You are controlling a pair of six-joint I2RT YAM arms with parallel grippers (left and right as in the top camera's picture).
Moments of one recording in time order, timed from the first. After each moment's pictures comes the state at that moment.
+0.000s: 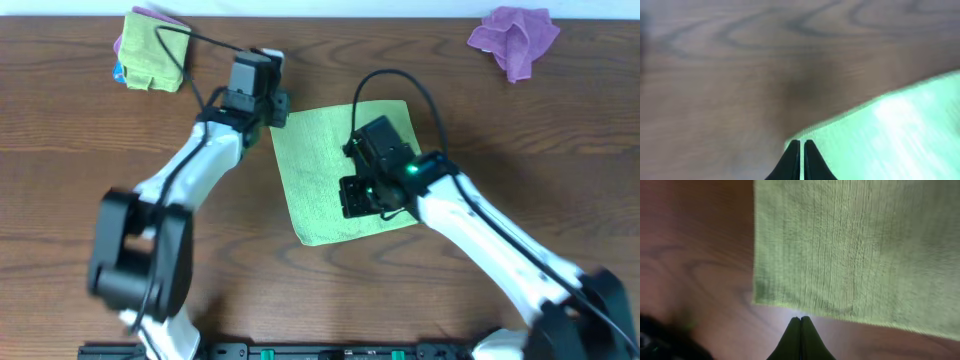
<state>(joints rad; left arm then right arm) -0.28 1.82 1.29 -0.29 0.01 -0.08 0.57 1.54 1.15 -0.81 -0.24 0.42</state>
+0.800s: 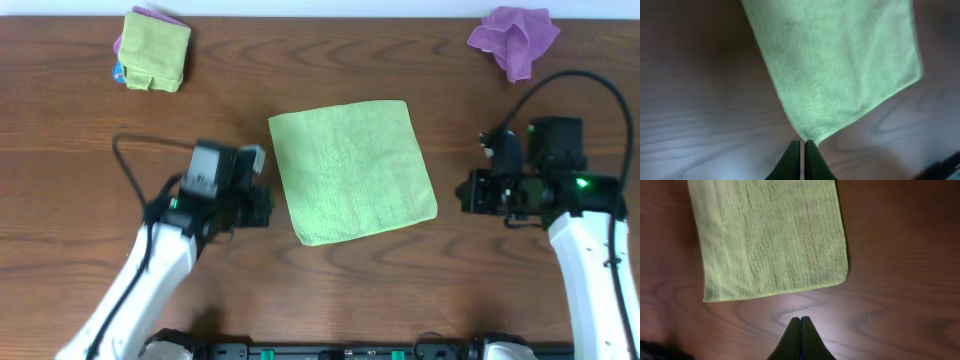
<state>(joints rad) -0.28 1.22 0.76 -0.58 0.41 -0.37 -0.12 1.27 1.05 -1.02 -0.43 0.04</state>
